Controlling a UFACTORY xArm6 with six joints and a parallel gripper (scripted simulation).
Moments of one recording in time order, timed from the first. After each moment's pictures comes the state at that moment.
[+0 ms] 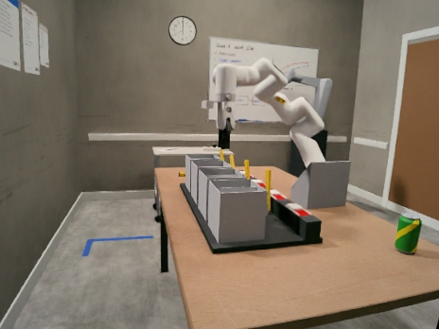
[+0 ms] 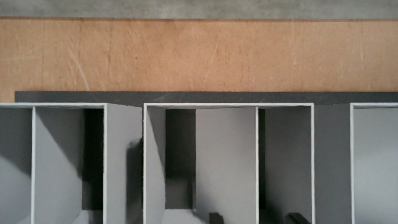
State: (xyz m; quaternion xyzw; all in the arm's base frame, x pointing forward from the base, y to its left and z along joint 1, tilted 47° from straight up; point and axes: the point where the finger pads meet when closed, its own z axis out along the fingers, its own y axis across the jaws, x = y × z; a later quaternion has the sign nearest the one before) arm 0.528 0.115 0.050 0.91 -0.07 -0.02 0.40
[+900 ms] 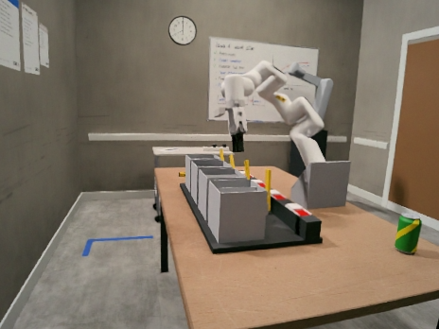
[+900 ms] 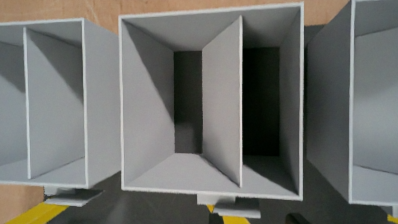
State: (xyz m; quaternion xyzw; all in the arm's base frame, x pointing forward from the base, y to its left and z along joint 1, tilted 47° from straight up) arm 0.450 0.081 0.063 0.95 -0.09 -0.03 0.30
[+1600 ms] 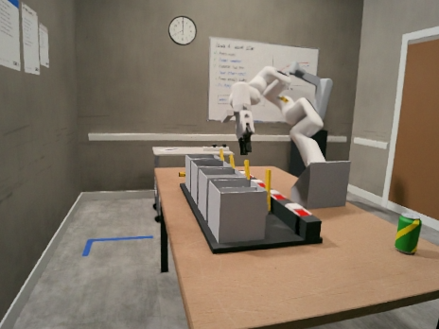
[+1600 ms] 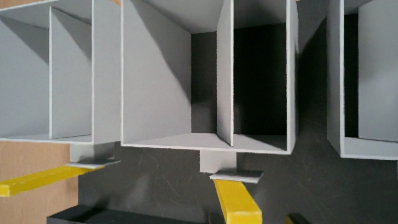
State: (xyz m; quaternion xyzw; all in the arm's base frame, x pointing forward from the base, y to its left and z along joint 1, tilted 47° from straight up) arm 0.406 0.062 0.073 0.97 -0.08 0.00 0.21
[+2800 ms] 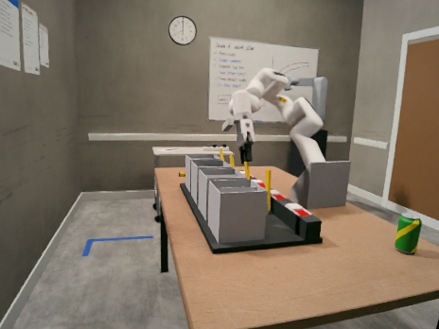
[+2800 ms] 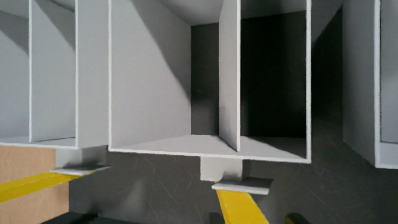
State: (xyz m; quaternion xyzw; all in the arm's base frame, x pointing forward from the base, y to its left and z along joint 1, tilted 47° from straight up) arm 0.405 0.046 0.039 0.97 -0.08 0.00 0.21
